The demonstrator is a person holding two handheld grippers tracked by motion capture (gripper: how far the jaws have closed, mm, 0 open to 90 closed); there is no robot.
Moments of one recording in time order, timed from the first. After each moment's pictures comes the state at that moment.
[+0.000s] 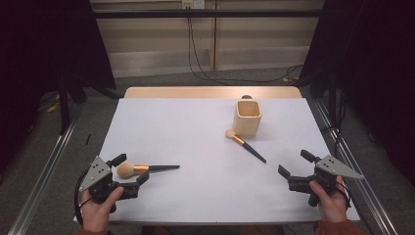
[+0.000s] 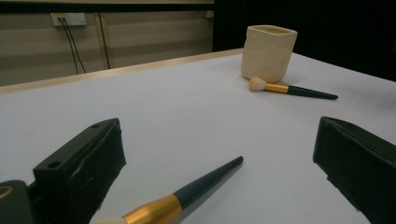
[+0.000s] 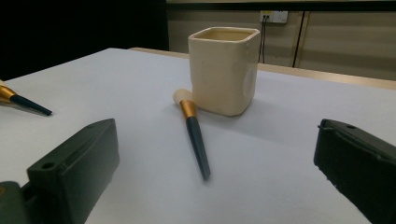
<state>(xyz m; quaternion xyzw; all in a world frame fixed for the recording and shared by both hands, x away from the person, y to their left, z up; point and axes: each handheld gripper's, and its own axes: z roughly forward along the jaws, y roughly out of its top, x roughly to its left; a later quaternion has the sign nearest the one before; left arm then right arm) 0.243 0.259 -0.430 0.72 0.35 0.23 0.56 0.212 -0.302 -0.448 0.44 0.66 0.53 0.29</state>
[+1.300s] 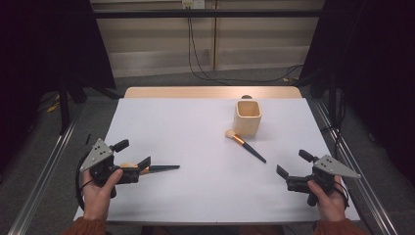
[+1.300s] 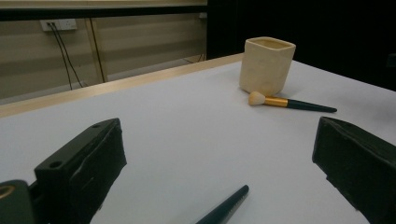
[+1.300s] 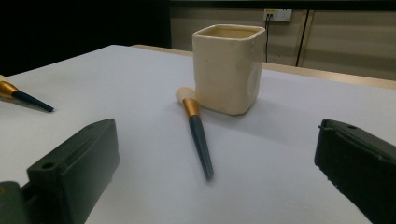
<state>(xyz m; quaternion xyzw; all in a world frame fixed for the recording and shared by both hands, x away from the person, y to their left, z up) 0.273 0.253 -0.401 0.73 0.33 0.21 0.56 0.214 -0.298 -0.449 0.43 0.67 0.53 0.29</state>
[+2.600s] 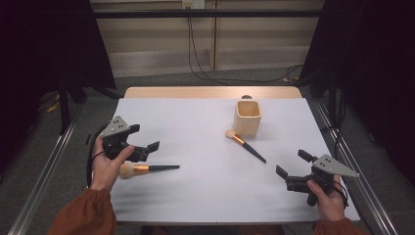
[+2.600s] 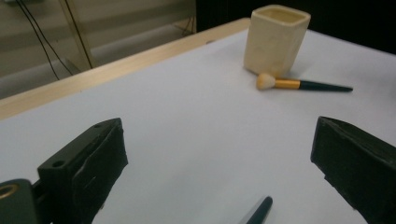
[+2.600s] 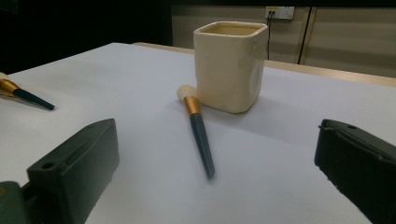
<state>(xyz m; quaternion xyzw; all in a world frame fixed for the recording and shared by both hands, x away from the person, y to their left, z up) 0.335 0.231 -0.384 0.80 0.31 0.17 0.48 0.215 -0.298 -0.450 0.43 0.67 0.53 0.28</state>
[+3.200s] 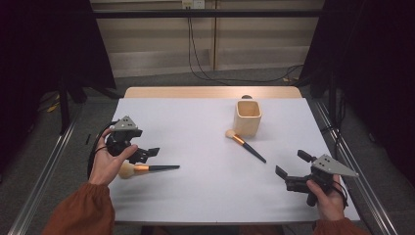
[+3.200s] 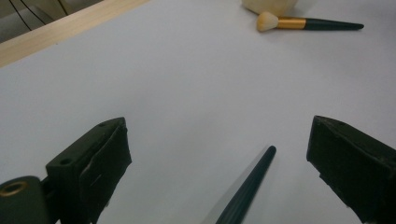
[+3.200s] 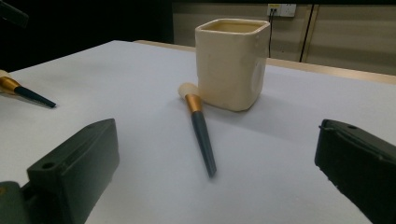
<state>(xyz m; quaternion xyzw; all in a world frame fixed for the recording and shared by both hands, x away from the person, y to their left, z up) 0.348 0.228 -0.387 0.86 0.30 0.13 0.40 0.216 -0.297 -0.451 0.43 0.67 0.53 0.28</state>
